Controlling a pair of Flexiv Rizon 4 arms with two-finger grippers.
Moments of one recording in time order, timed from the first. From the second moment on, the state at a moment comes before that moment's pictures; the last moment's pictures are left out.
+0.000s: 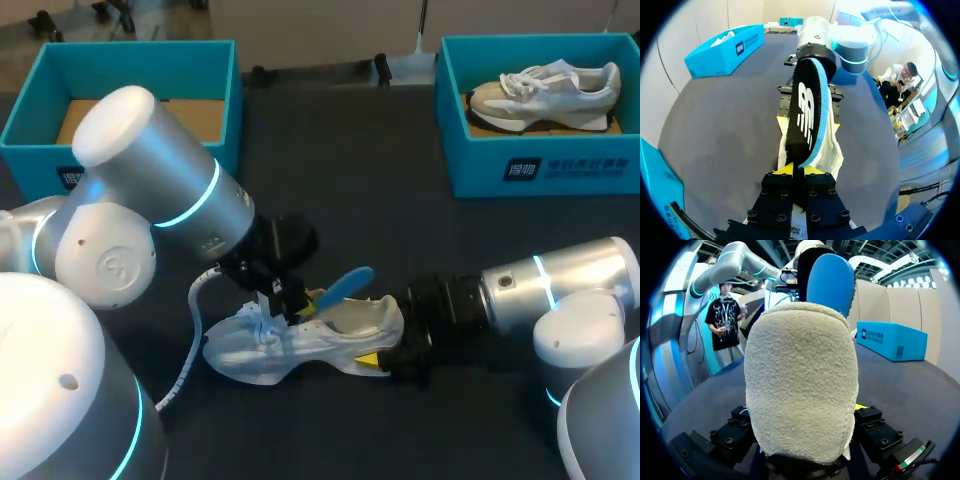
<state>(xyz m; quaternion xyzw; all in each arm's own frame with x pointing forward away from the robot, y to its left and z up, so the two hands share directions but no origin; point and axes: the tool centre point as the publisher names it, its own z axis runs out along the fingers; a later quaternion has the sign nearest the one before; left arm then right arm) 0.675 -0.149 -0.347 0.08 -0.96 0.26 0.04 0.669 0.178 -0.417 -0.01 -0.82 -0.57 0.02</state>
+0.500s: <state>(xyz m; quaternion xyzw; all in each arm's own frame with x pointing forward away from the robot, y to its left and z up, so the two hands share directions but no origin) 0.686 -0.184 -0.341 0.06 -0.97 0.22 -0.01 0.670 0.178 -0.417 -0.01 -0.82 -0.57 0.02</state>
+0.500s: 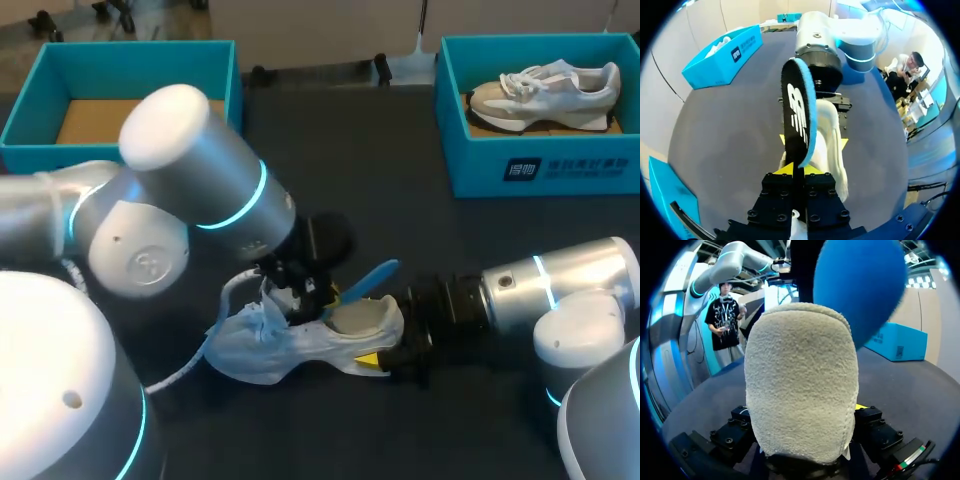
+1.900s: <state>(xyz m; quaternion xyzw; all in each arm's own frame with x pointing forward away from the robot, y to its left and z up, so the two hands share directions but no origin) 0.669 -0.196 -0.315 0.06 -0.97 0.20 -0.10 0.669 0.178 -0.417 -0.01 -0.82 -0.57 0.02</state>
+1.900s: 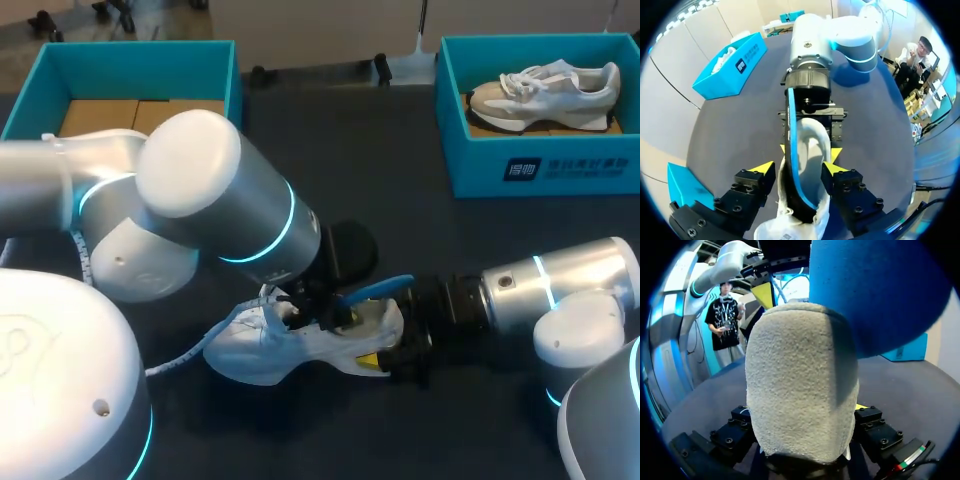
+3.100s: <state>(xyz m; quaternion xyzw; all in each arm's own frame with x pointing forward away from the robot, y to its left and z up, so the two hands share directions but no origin) 0.682 -0.208 -0.342 0.11 -0.96 0.22 -0.12 0.669 0.178 -0.417 -0.01 -0.82 -0.57 0.02</state>
